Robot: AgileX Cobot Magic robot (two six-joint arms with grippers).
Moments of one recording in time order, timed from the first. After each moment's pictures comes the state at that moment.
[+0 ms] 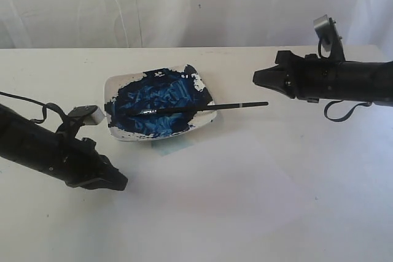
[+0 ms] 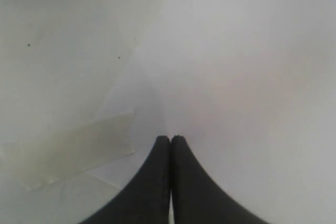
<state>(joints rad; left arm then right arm) -0.23 1.83 -0.79 -1.28 0.68 1.38 0.10 1.94 -1.04 1.74 0.96 -1.42</state>
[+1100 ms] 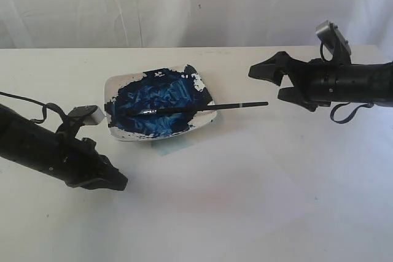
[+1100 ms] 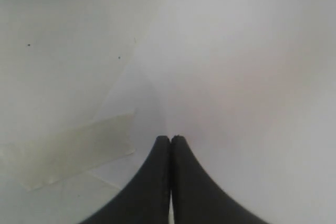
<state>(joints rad) -0.23 1.83 -0.79 -1.28 0.68 1.38 0.10 1.94 -1.04 1.74 0.80 -1.41</state>
